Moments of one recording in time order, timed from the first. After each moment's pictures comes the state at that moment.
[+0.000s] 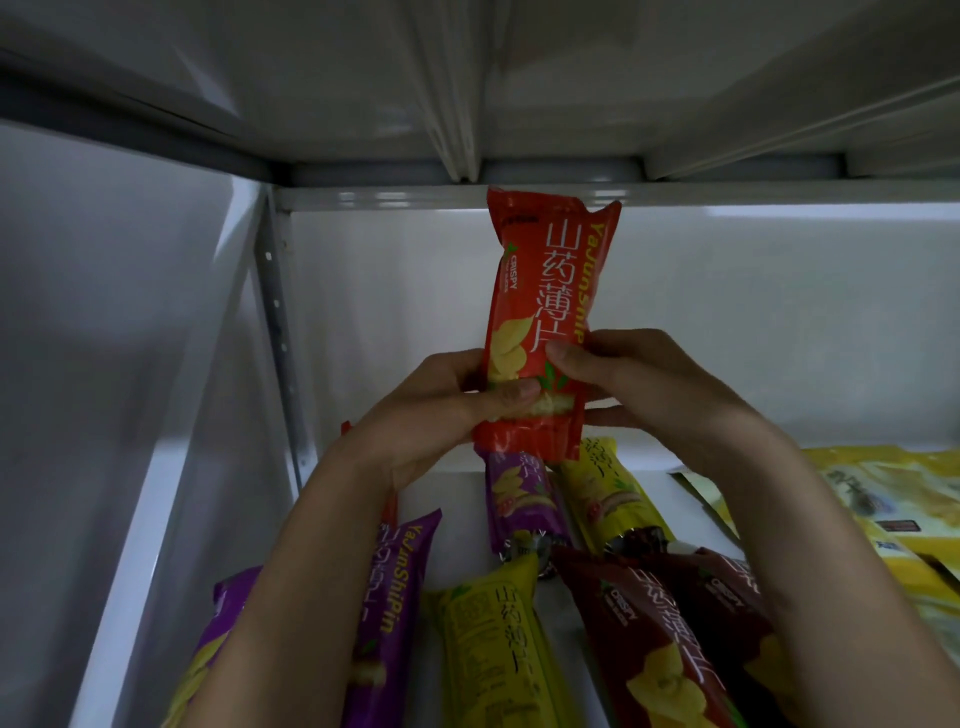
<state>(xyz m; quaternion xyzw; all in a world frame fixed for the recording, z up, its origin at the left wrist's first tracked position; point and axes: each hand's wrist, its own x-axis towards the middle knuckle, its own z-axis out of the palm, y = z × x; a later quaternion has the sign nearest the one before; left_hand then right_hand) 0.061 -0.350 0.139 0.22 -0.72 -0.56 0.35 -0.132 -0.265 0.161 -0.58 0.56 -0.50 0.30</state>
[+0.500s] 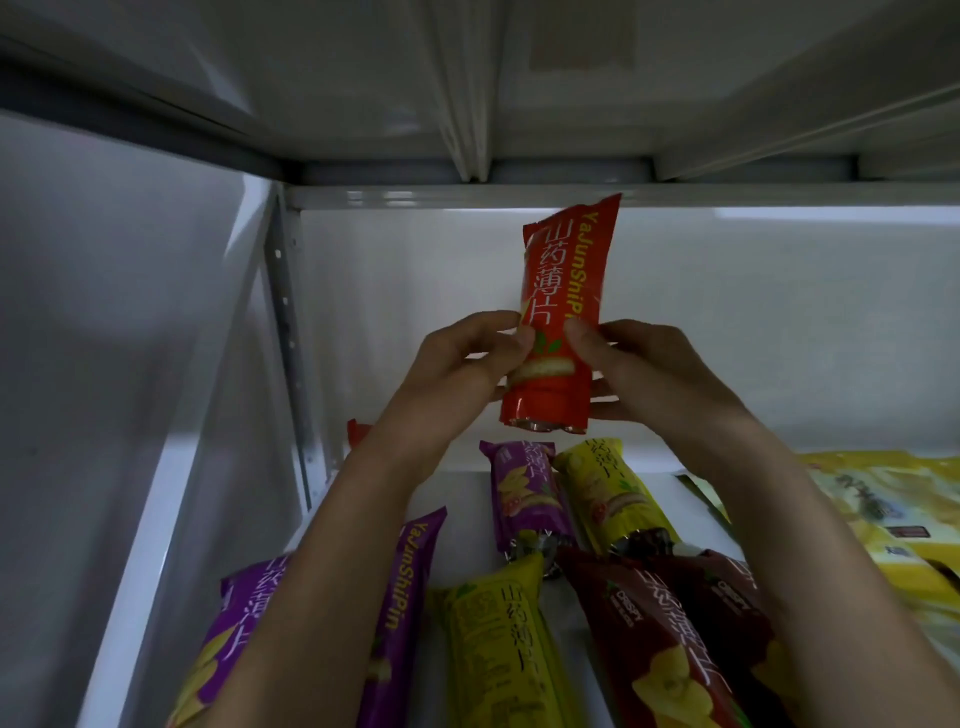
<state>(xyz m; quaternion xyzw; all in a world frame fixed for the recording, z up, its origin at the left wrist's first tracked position) 0.051 -0.344 0.147 0.26 -0.71 -0.46 0.47 -0.126 -0.271 0.158 -0.53 0.58 -0.56 0.25</state>
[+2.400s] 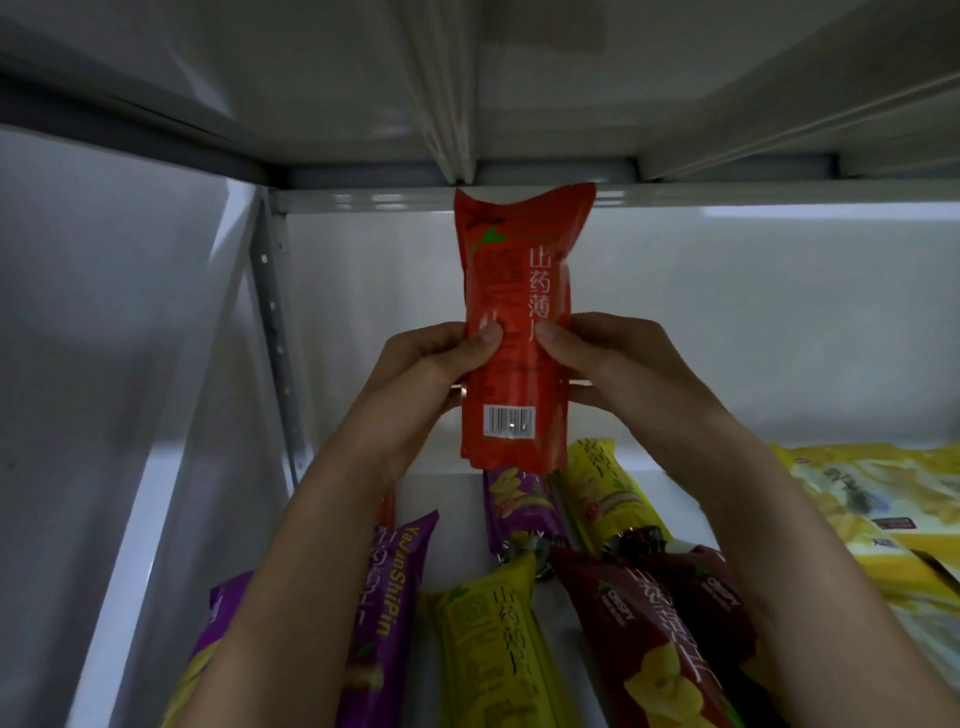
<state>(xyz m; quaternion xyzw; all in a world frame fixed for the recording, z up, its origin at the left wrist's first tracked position) 0.065 -0.347 0.148 0.23 -0.67 -0.52 0.47 -0.117 -0.270 0.157 -0.58 0.49 -0.59 0.27</state>
